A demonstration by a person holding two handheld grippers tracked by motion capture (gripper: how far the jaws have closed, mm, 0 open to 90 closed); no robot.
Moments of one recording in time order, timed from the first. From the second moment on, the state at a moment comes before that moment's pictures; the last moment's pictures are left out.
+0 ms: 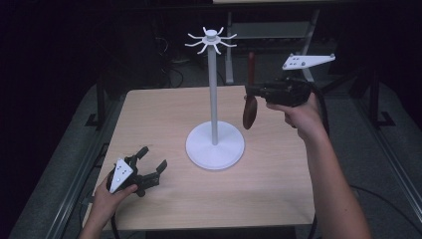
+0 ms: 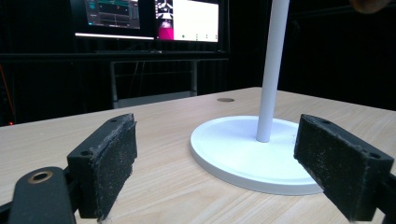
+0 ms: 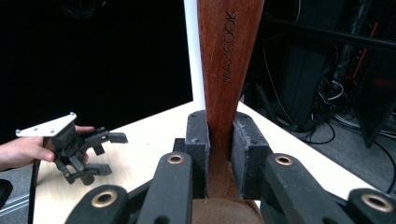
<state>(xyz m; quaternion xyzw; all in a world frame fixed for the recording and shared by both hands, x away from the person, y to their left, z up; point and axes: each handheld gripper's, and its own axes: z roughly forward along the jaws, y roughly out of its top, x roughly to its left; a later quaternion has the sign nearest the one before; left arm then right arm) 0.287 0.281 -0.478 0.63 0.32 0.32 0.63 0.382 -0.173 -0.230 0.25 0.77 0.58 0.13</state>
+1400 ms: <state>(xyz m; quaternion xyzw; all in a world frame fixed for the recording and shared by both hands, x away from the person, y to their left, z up) 0.288 0.280 -0.478 0.63 0.32 0.32 0.63 0.394 -0.137 -0.207 0.22 0.78 0.57 0.14</state>
